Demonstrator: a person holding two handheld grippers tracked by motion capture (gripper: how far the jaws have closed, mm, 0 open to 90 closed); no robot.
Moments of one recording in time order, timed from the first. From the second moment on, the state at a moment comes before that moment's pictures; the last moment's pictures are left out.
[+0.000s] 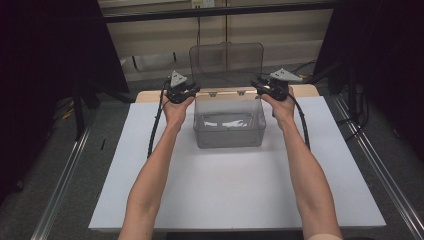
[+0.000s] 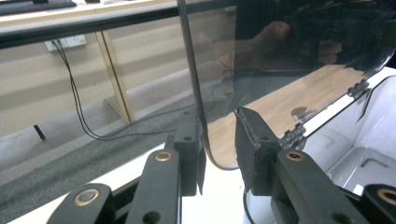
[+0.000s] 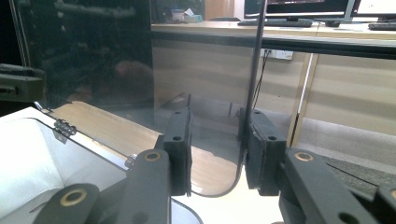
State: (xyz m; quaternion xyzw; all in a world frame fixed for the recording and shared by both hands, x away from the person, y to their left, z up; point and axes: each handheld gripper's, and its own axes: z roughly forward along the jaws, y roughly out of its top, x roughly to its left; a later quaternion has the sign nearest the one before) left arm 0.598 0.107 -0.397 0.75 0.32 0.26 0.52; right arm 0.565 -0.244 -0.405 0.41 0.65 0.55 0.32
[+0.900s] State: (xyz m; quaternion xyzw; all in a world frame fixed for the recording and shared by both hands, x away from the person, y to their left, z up) left arm 0.606 0.106 -0.396 0.76 0.32 0.24 0.51; right arm 0.577 -0.247 -0.409 0.42 0.66 0.55 0.29
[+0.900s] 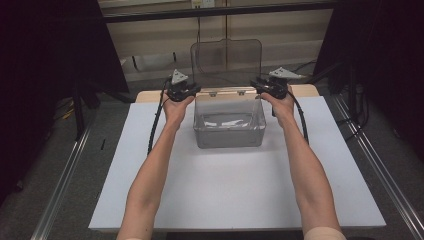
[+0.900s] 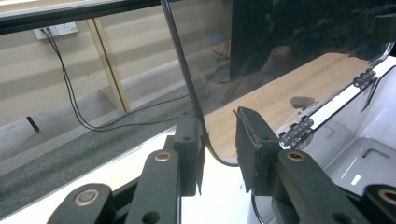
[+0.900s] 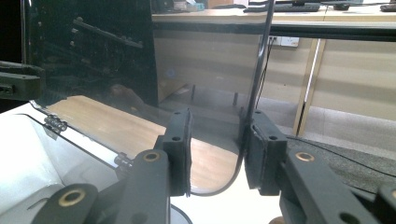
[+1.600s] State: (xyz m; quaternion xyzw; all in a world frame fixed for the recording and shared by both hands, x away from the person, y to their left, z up) left arm 0.610 0.100 -0.396 0.76 0.34 0.24 0.49; right arm 0.581 -0.243 -0.411 0.44 0.66 0.54 0.29
